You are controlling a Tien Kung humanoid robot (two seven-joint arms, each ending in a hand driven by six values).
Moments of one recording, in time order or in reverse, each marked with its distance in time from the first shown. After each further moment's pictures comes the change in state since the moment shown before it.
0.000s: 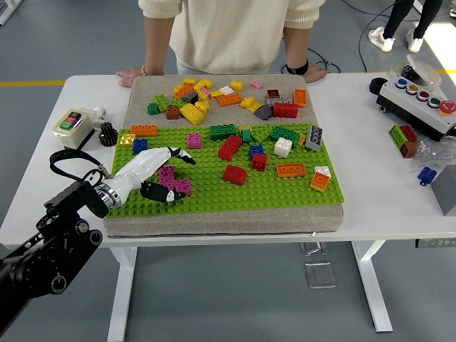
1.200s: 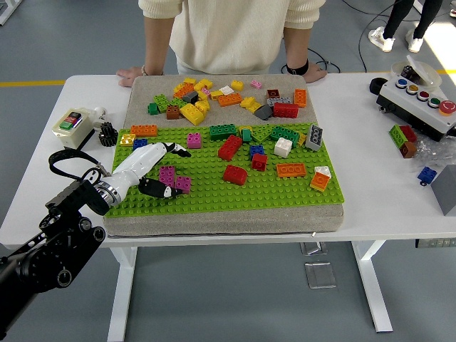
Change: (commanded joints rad) left arm -0.036 -0.023 -0.009 0.088 -0.011 0.062 -0.001; right arm 0.002 0.003 -0.001 0.000 -0.003 0.002 -0.003
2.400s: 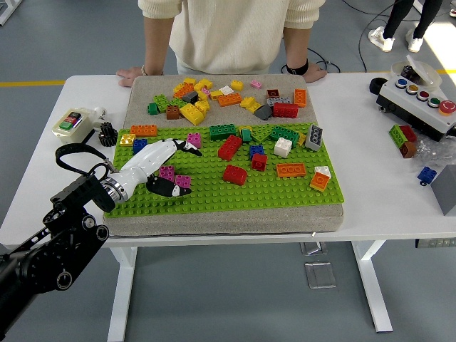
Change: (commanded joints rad) left arm 0.018 0.010 0.012 -0.116 0.004 -0.067 0.041; right arm 0.000 -0.003 0.003 0.000 0.001 -0.001 0.003
